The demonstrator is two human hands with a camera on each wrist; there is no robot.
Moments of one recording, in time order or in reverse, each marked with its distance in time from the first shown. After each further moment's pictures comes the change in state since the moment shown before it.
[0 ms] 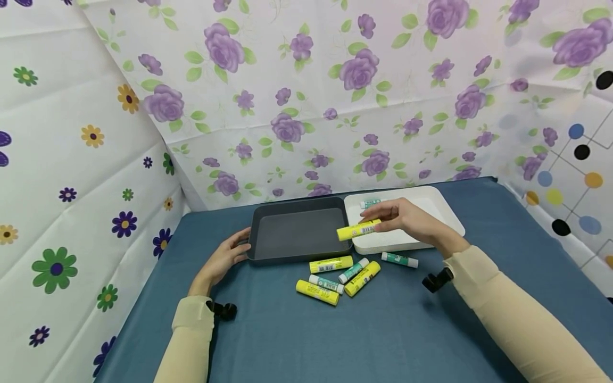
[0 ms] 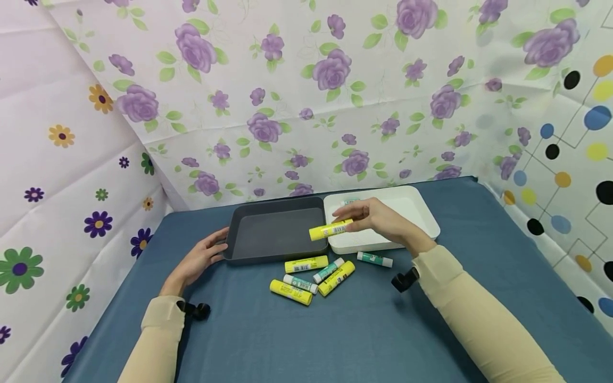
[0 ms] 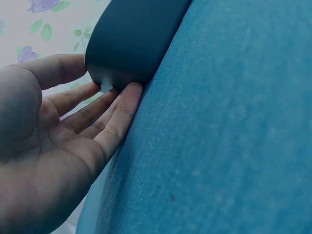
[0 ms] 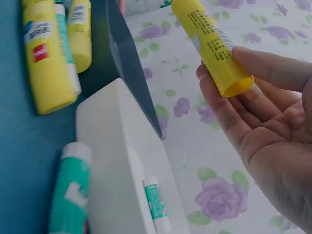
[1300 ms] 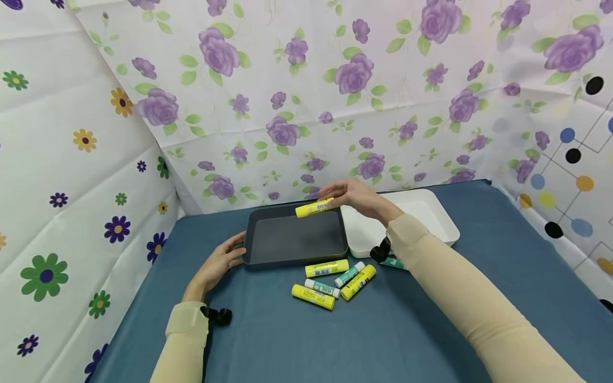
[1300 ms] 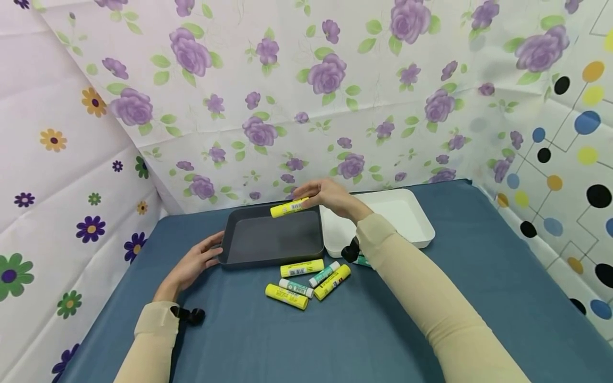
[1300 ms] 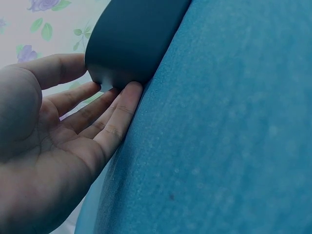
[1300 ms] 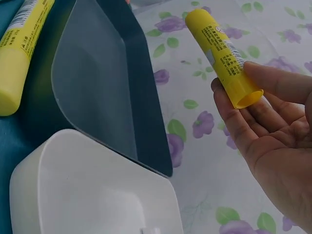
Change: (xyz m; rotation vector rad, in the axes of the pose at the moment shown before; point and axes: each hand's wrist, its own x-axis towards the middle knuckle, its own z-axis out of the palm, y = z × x) left_hand 0.002 -0.003 0.000 0.004 0.002 -0.018; right_hand 0.111 -0.021 0.022 0.087 0.035 0.051
